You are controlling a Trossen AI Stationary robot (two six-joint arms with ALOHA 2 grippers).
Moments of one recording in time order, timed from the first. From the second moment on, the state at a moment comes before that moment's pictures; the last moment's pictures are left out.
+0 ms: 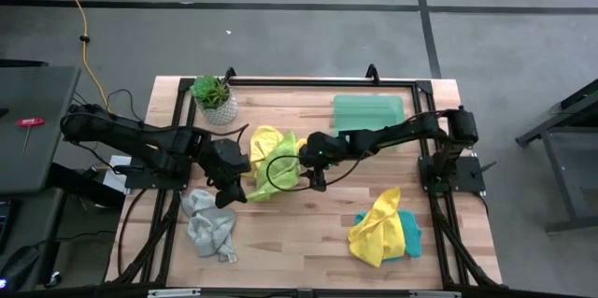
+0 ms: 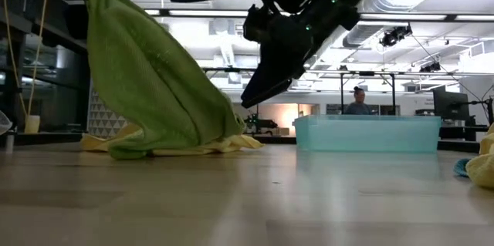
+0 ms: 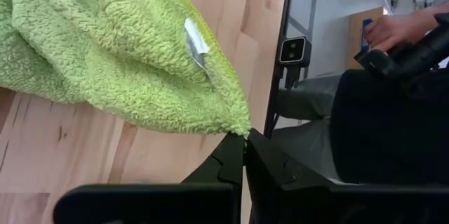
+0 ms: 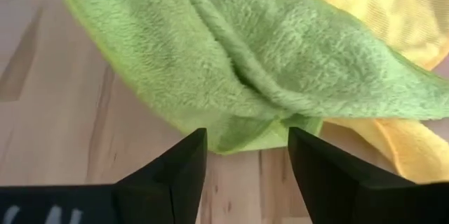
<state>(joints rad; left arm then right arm) -0.05 1.10 0.81 -0.56 0.43 -0.73 -0.02 1.81 1.11 -0.12 -0.11 0.04</state>
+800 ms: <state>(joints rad) -0.05 1.10 0.81 -0.56 0.43 -0.73 -0.03 1.90 1.11 -0.02 -0.08 0.05</state>
